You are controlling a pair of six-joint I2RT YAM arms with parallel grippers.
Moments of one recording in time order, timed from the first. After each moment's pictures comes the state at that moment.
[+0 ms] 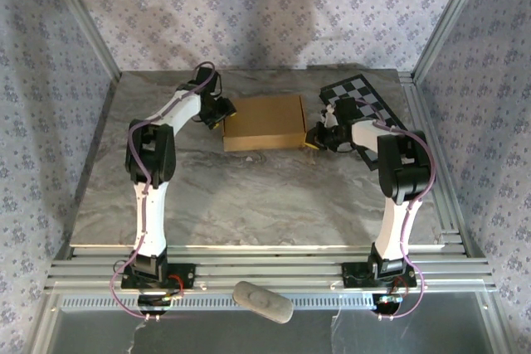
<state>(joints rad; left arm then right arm) -0.27 2.25 1.86 -0.73 0.18 -0.78 0.18 1.96 1.21 -0.27 -0.62 0.48</state>
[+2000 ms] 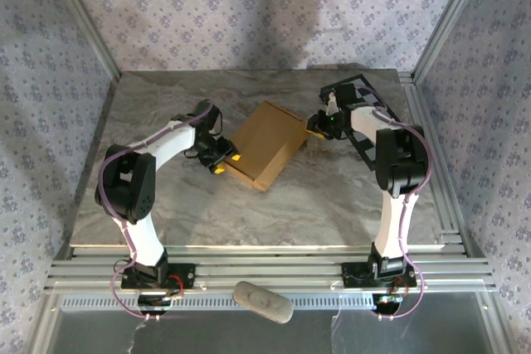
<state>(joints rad) -0.37 1.79 1.25 -0.77 0.35 -0.91 0.16 2.02 1.42 -0.45 -0.47 0.46</state>
